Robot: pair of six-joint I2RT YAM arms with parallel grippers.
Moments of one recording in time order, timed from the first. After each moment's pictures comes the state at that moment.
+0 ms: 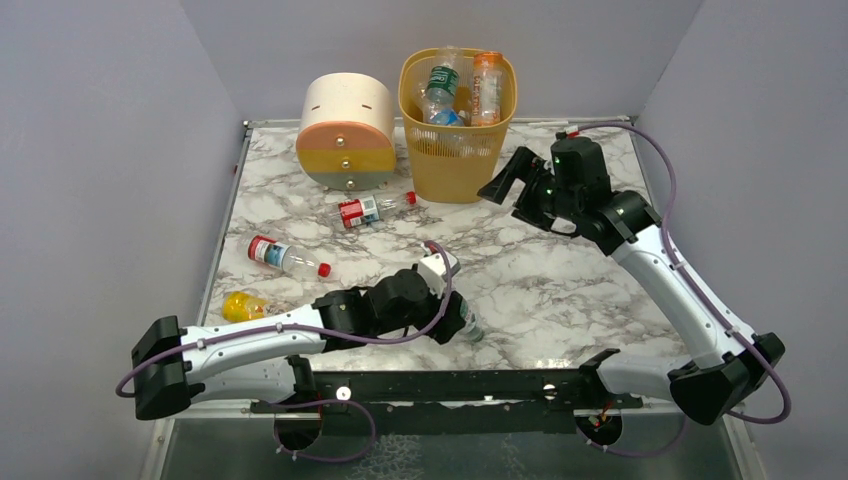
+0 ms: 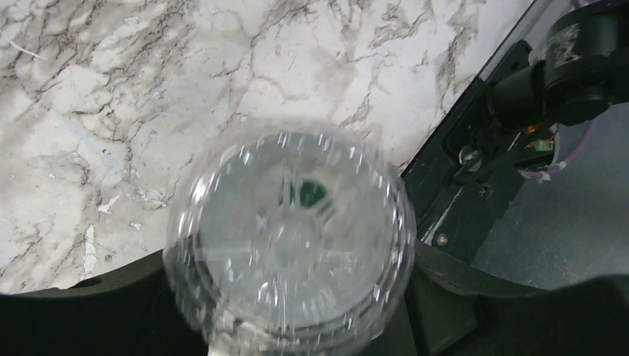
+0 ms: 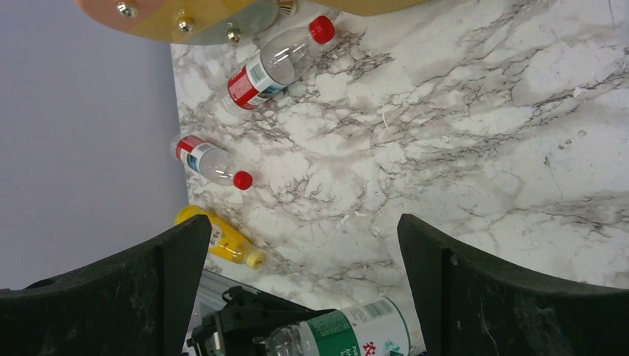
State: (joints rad) left arm -1.21 1.05 0.71 -0.22 -0.13 -0.45; right arm 0.51 1.22 1.33 -0.71 -0.05 0.87
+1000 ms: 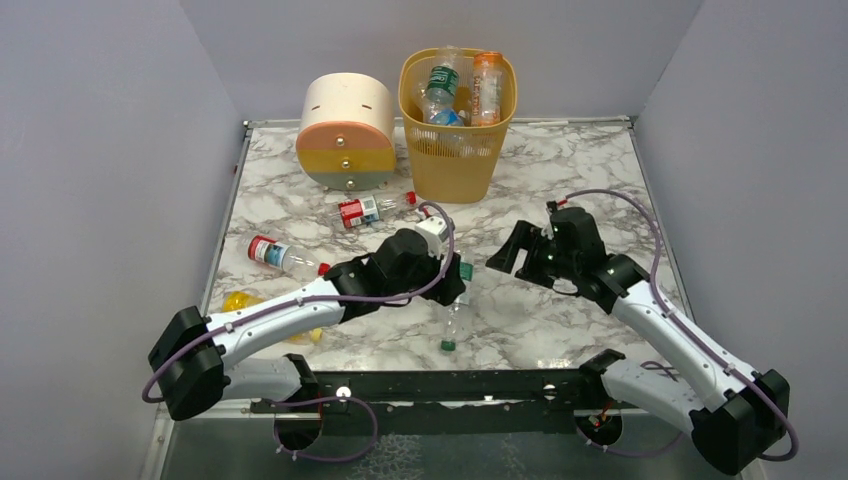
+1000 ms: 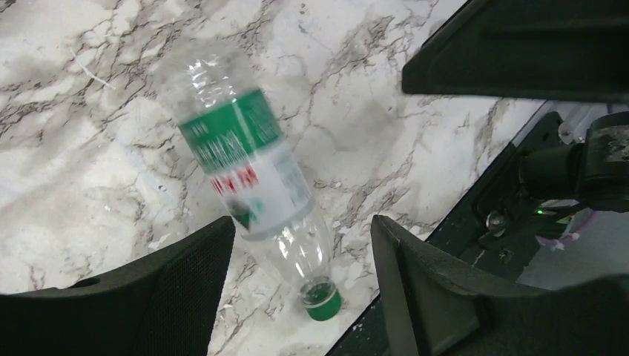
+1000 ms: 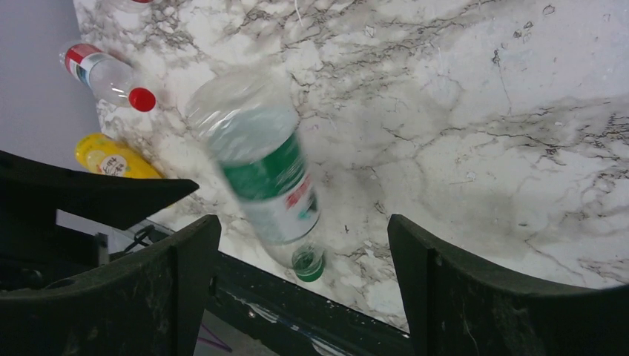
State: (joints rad) left arm -0.98 1.20 0.80 -0.19 -0.01 -0.45; right arm 0.51 0.97 0.79 -0.54 -0.16 0.80
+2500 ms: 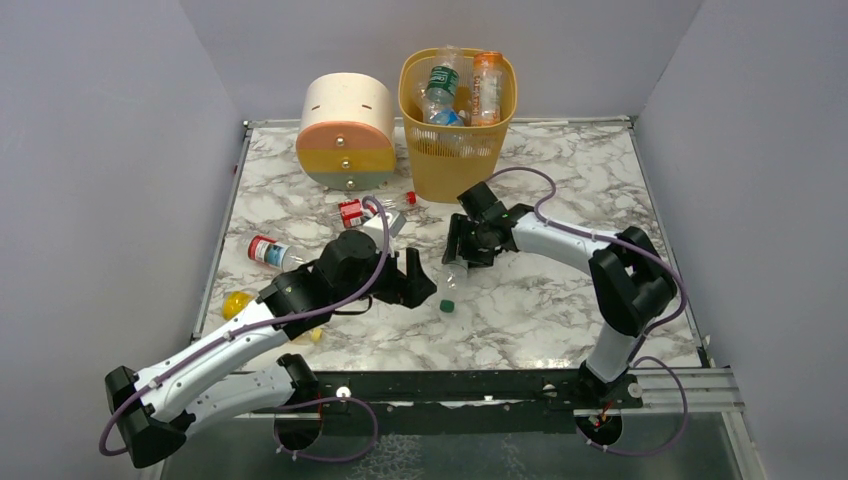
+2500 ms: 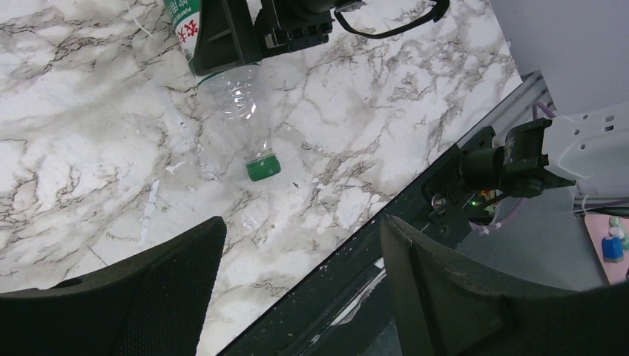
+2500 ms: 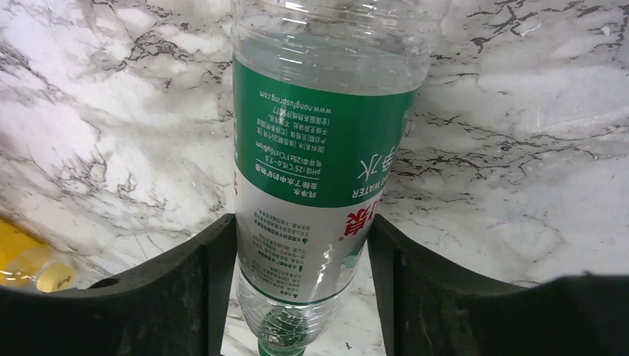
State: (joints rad) left arm -0.90 0.88 0.84 -0.50 0.03 -0.59; right arm 0.65 1.77 1.15 -0.45 -0.05 0.76
